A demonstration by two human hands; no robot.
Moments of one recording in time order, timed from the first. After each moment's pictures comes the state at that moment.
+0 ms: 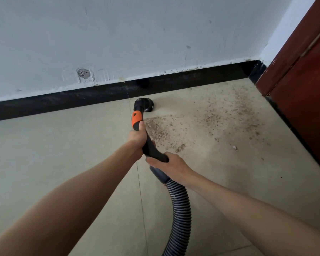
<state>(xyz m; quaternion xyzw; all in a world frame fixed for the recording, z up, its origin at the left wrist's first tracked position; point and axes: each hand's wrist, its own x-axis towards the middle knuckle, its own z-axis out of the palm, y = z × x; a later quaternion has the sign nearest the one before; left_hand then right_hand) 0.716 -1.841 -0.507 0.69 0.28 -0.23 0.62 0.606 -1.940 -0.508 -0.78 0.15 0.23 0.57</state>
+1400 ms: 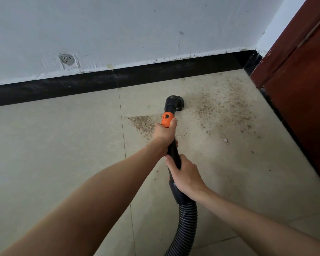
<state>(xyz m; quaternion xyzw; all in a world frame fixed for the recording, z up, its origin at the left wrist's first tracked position) 0.681 -1.928 -0.513 0.72 0.18 -0.31 0.59 0.557 -1.974 -0.526 -0.82 0.26 0.14 0.49</state>
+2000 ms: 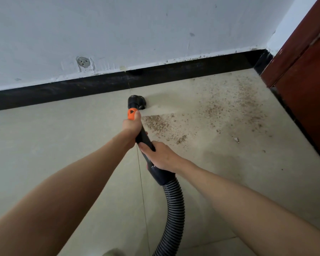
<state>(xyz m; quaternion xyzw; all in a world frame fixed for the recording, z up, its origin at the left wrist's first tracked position) 0.725 -1.825 -0.502 0.75 0.26 -0.22 0.56 0.624 -1.914 -0.504 -0.82 0.07 0.25 0.51</state>
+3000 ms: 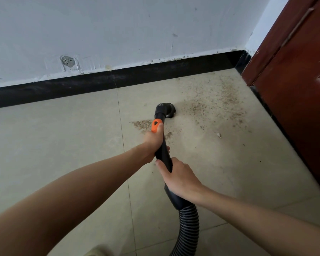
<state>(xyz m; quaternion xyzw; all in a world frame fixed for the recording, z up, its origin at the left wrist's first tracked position) 0.646 -1.897 -0.497 0.70 0.19 -0.35 0.59 0.527 -1.962 -0.496 -0.86 0.20 0.19 0.44</state>
